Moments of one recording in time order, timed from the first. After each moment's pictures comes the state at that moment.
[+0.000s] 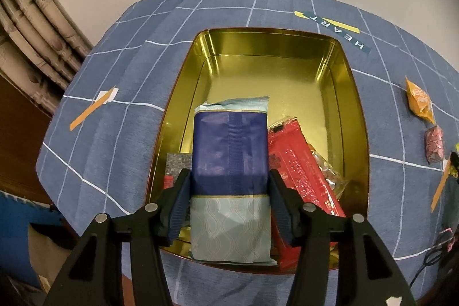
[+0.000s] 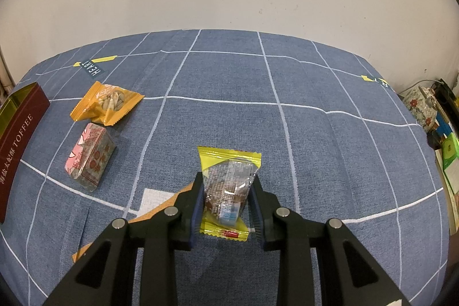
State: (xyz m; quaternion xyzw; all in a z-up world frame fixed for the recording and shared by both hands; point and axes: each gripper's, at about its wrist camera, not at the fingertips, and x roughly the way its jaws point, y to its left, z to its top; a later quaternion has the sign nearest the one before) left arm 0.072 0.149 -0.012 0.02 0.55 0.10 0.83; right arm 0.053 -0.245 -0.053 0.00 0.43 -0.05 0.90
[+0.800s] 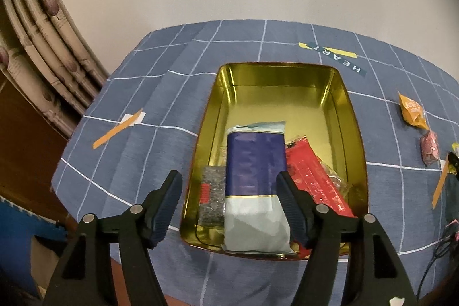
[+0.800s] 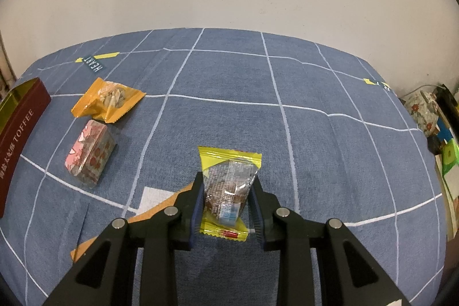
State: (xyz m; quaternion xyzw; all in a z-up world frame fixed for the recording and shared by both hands) left arm 0.046 0.160 0.019 0.04 0.48 0.11 0.87; right arm 0.056 -0.242 -0.053 -0.01 0.43 -0.04 0.90
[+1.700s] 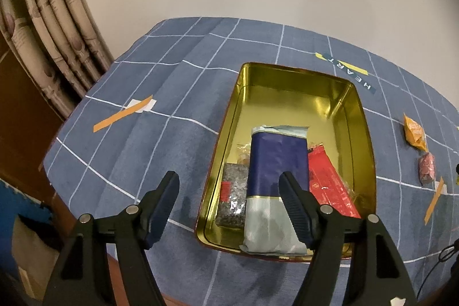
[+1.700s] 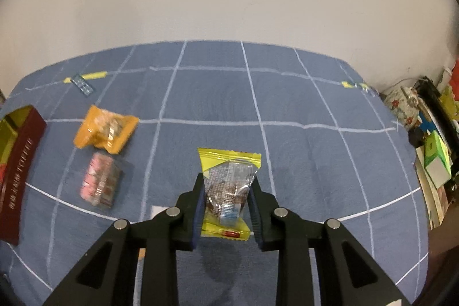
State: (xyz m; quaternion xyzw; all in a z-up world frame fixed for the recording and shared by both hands) left arm 0.042 0.191 0.019 -0.02 0.47 0.12 0.87; right arm 0.060 -0.234 -0.010 0.01 0.43 -0.09 0.90
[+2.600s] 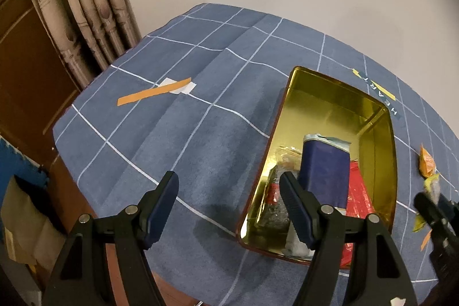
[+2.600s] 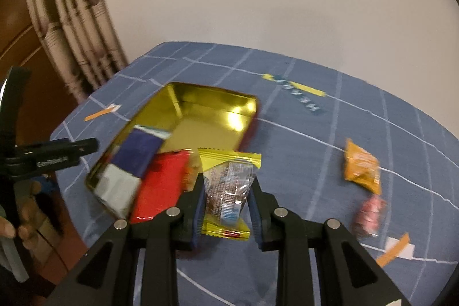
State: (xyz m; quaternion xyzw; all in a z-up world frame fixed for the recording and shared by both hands) left arm 0.036 0.238 0.017 -0.09 0.48 0.18 0.85; right arm 0.049 0.015 0.031 -0.05 0.42 0.21 0.88
